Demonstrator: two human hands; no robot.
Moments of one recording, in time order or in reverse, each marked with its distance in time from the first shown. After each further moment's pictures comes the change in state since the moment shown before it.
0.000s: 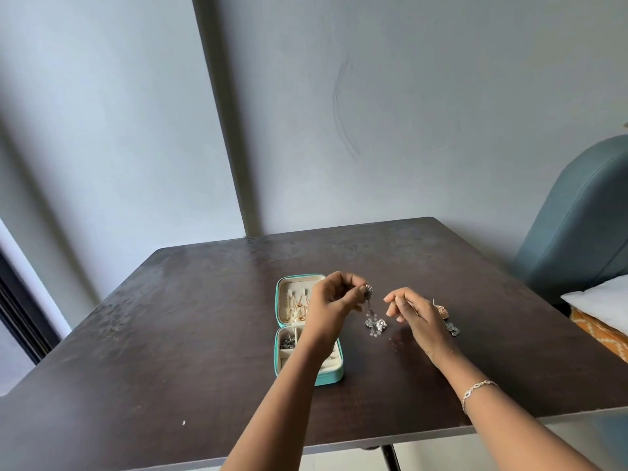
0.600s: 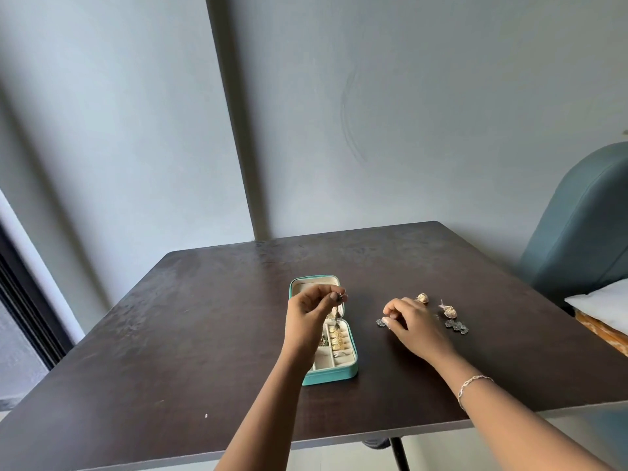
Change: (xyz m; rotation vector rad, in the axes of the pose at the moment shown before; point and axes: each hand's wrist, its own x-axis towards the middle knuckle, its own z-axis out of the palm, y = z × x) left_hand -0.024 0.003 -0.045 0.005 0.169 -0.012; right_hand -0.004 -0.009 0.015 -0.631 -0.123 -0.028
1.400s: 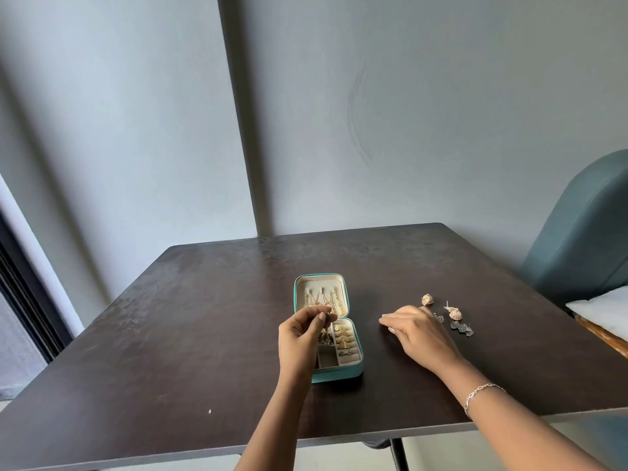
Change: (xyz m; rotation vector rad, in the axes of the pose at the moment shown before) left_hand -0.018 -0.032 -0.016 -0.051 0.205 -0.047; right_hand -0.007 -0.003 0.002 -0.285 0.087 -0.343
